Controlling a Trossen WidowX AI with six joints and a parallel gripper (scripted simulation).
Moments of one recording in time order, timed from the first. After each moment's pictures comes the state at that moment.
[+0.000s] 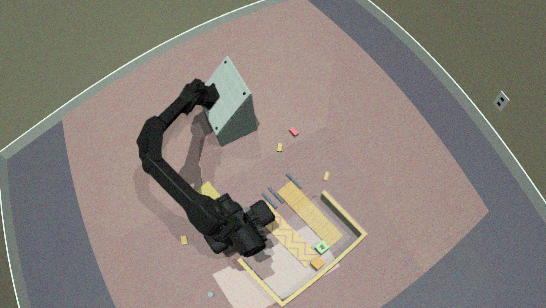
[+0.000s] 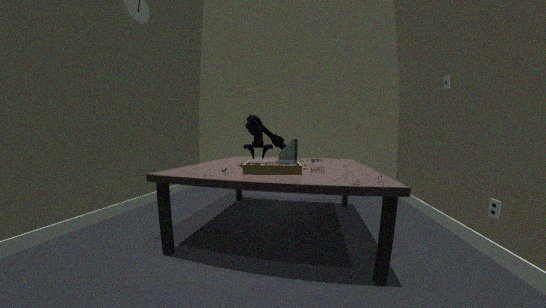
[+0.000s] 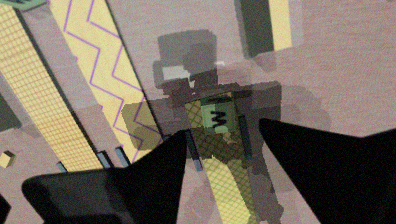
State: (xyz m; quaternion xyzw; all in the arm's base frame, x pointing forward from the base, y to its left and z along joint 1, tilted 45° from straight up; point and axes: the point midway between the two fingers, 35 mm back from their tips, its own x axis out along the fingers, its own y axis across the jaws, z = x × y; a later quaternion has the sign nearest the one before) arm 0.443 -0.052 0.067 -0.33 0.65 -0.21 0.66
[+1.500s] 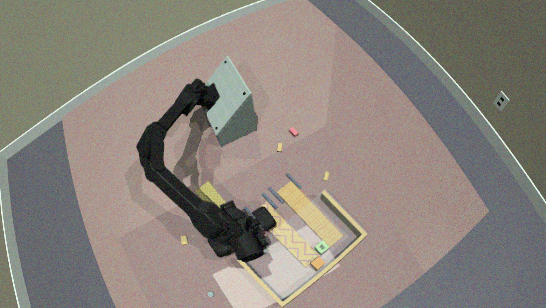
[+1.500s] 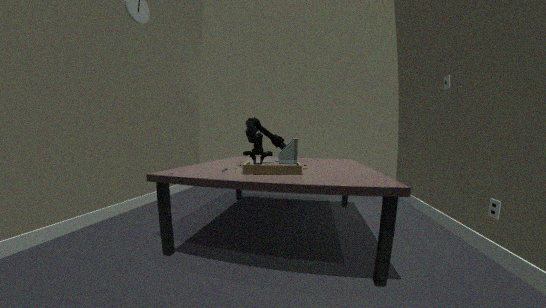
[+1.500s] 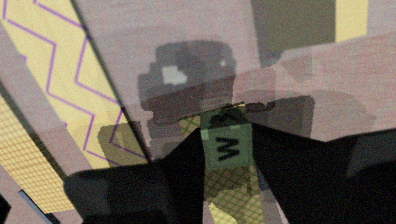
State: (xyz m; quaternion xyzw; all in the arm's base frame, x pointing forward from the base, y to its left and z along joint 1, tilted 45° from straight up) arm 0.447 -0.086 0.034 -0.33 0.65 -0.21 0.66
